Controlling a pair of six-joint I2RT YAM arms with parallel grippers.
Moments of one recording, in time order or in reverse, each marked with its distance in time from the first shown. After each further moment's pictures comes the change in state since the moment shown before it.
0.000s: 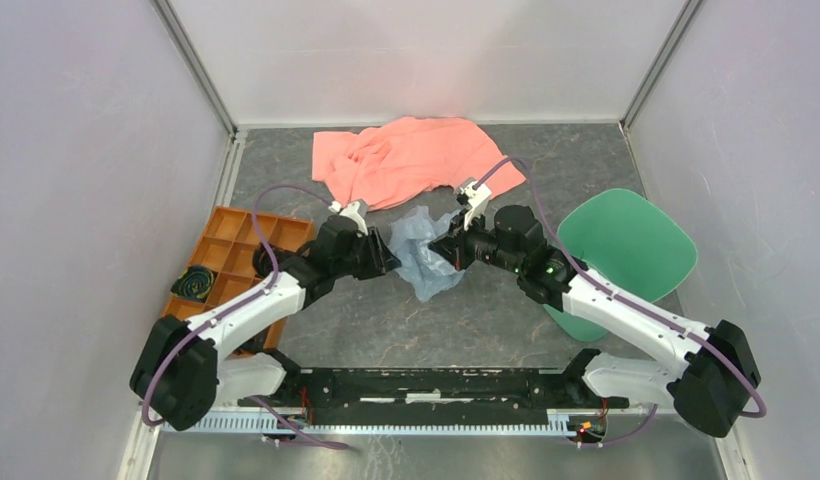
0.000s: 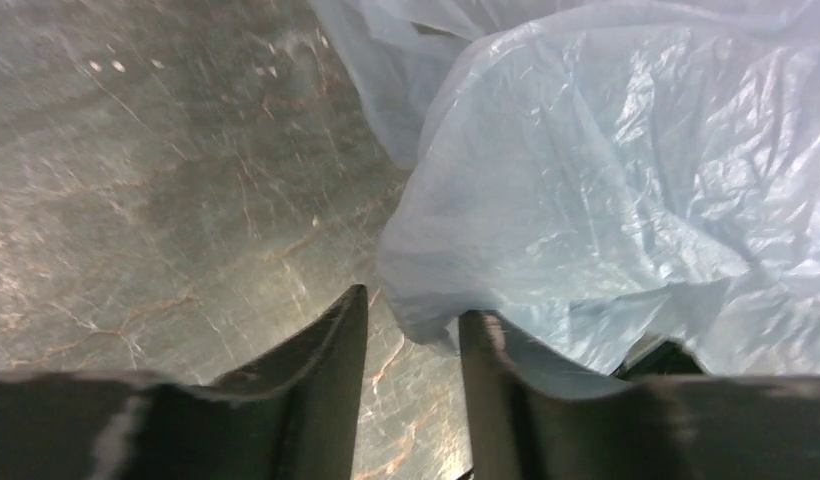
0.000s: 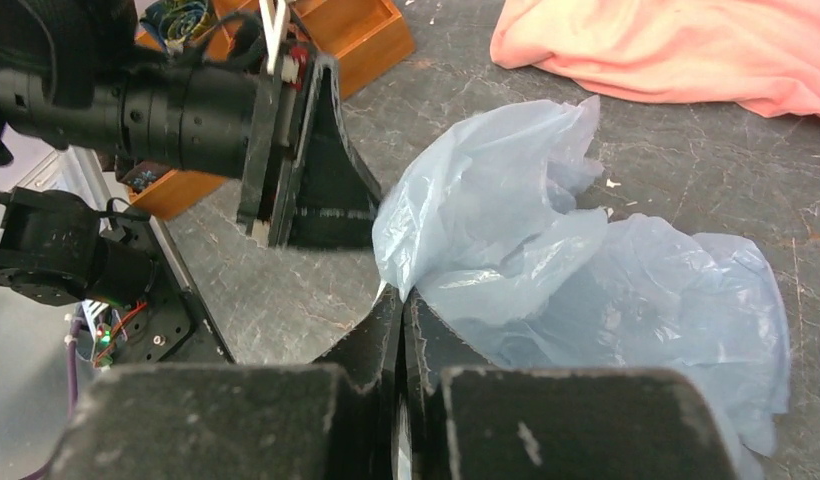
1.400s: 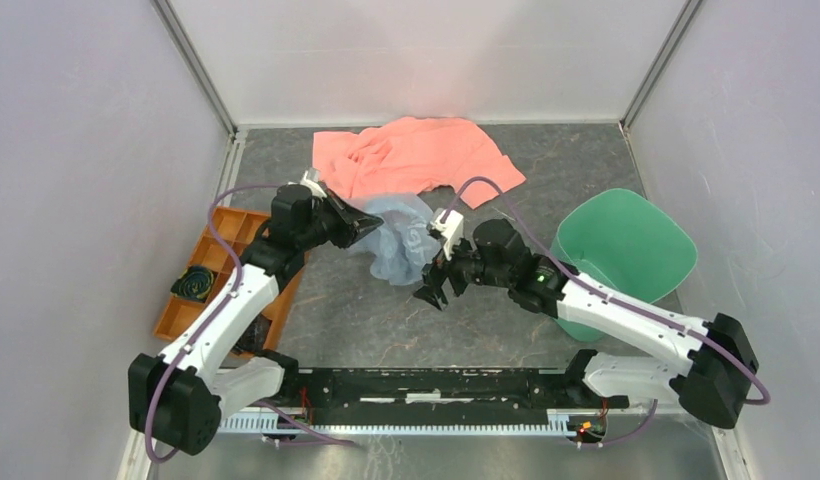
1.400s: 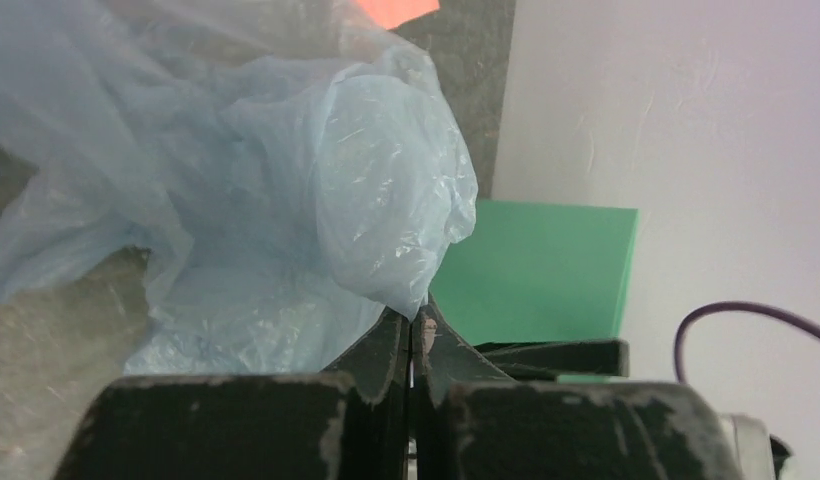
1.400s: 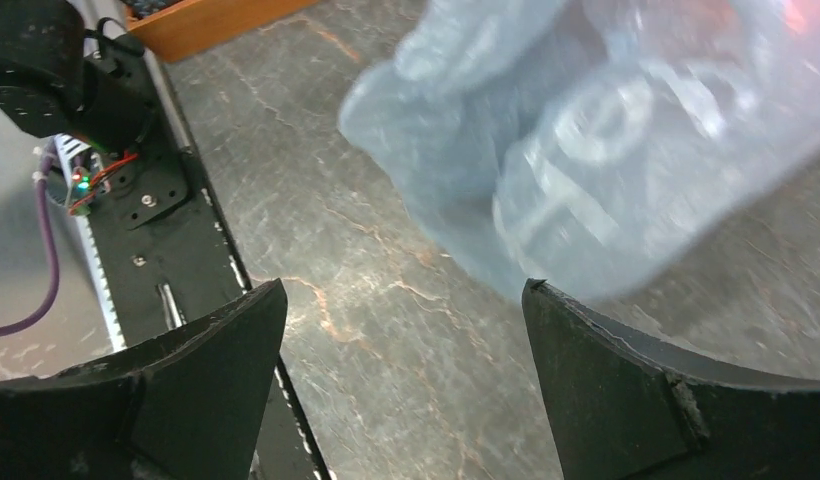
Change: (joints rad) left arm 0.254 -0.118 0.187 -0.077 0.232 -0.336; right arm 0.116 0.000 0.027 -0.204 -0.042 -0.186
